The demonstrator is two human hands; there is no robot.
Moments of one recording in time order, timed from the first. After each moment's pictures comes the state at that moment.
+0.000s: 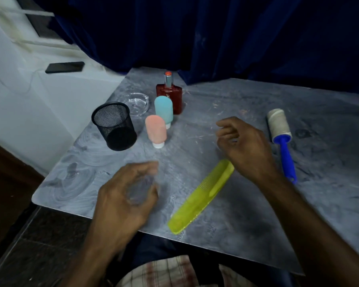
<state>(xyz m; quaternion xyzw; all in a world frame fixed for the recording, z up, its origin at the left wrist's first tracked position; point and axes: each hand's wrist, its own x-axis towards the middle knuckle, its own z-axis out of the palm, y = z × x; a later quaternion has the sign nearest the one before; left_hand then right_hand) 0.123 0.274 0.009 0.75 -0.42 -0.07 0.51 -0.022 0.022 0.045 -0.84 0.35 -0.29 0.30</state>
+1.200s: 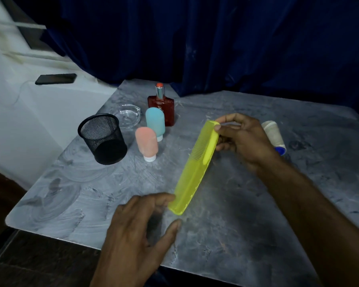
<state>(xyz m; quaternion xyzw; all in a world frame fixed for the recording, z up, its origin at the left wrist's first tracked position) 0.084 0.264 0.002 0.77 -0.49 -0.01 0.41 0.000 -0.024 0.062 -0.63 0.33 -0.30 0.64</state>
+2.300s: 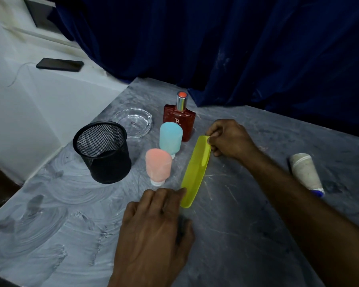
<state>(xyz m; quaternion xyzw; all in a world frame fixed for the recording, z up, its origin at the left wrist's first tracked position) 0.128 0.185 0.000 0.85 -0.49 0.03 0.21 0.122 -0.101 0.020 -0.84 0.40 -0.13 0.34</state>
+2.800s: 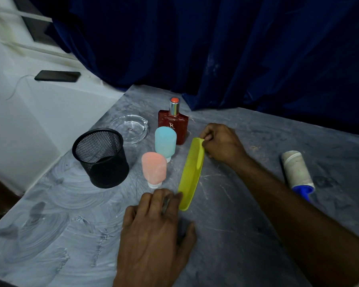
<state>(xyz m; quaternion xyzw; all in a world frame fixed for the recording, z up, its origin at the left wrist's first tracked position) 0.121 0.184 -0.001 0.86 -0.48 0.00 0.17 0.119 -0.088 0.021 -0.86 0.39 -0.15 0.29</state>
